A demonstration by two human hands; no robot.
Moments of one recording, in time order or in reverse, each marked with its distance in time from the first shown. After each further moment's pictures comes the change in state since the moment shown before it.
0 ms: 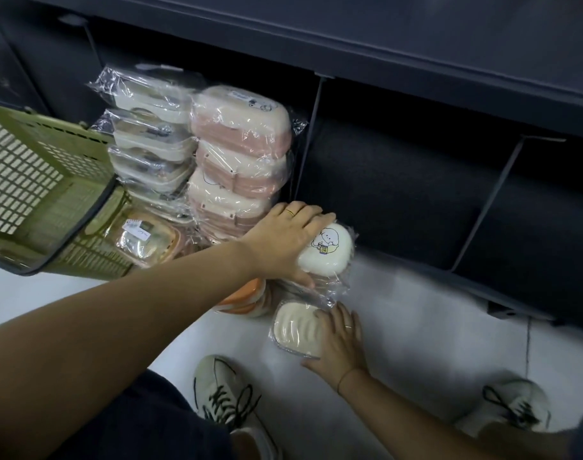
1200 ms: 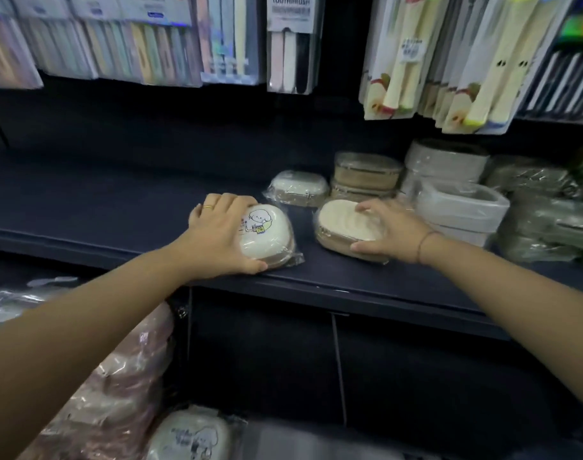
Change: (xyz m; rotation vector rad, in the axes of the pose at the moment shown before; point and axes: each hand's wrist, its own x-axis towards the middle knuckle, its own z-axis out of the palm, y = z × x) left_hand 0.119 -0.022 -0.235 -0.332 0.504 -0.156; right_hand 0.045 0.133 -0.498 -0.068 0.496 0.052
